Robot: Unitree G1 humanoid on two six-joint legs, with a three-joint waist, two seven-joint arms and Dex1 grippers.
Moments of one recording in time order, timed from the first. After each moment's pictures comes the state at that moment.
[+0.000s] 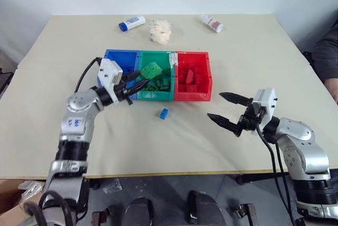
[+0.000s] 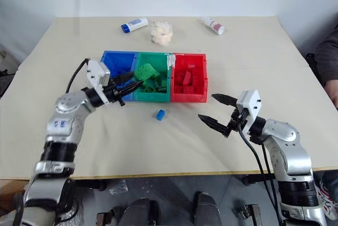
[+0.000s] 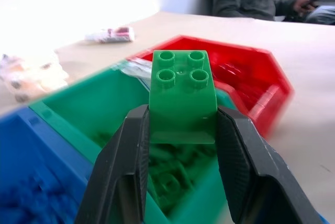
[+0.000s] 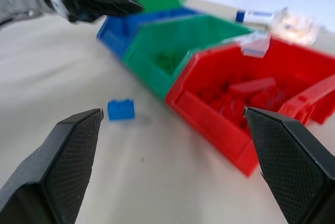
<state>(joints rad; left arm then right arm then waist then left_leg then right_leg) -0.78 0.44 0.06 0.48 -0.27 0.04 -0.81 -0.27 -0.55 -0.14 -0.16 0.51 0.25 0.94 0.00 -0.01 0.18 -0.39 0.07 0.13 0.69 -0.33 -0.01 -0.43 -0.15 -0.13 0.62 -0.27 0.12</state>
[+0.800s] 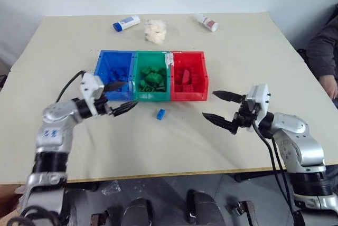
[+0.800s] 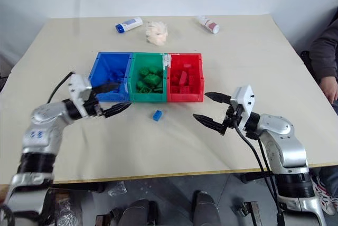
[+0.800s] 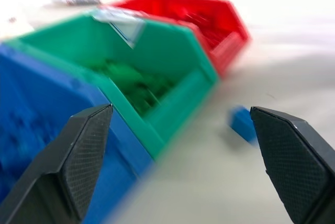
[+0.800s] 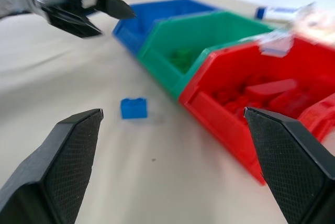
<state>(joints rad) -0.35 0.66 0.20 0.09 -0.43 0.21 -1.00 -0.38 -0.59 -0.06 -0.04 0.49 0.26 1.07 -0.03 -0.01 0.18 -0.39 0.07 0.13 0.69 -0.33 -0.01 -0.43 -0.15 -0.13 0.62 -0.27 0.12</state>
